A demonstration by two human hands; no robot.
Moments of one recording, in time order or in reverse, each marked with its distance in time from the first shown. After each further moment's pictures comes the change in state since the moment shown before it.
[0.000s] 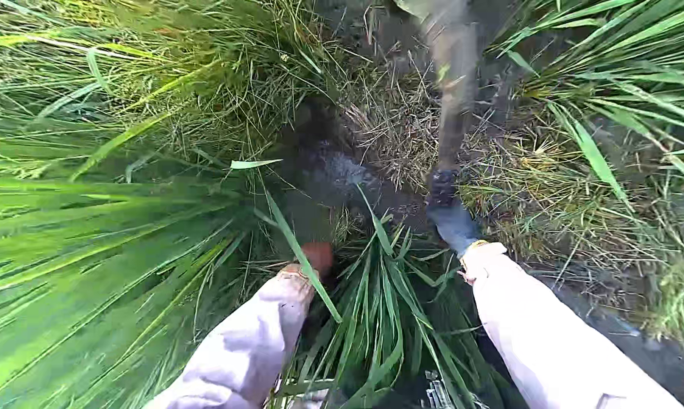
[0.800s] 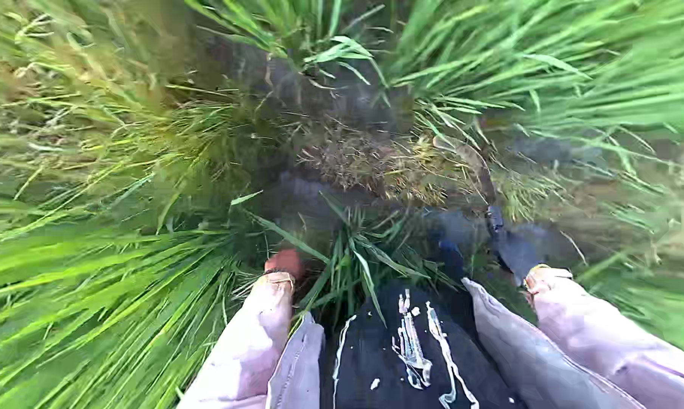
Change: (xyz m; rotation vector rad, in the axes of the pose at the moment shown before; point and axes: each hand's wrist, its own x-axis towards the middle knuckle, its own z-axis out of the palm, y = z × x) left_hand -0.120 -0.072 -0.025 0.108 0.199 0.112; right_hand -0.290 0.135 -0.186 -0.143 0.277 0.514
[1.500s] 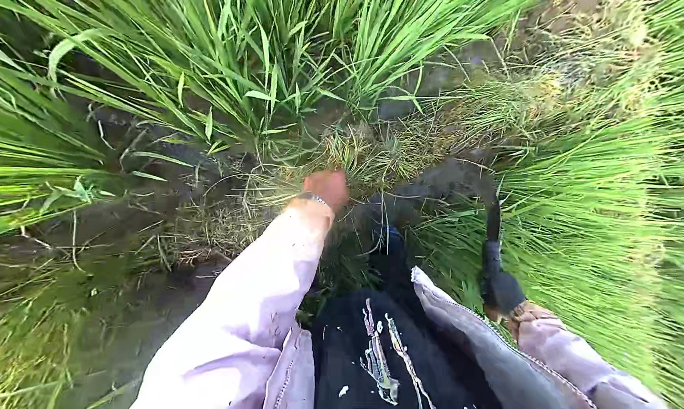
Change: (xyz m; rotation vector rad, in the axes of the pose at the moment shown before) left_hand -0.130 0.424 -0.189 0.402 0.446 0.857; right_hand -0.134 0.243 0.050 1.231 0.154 0.715
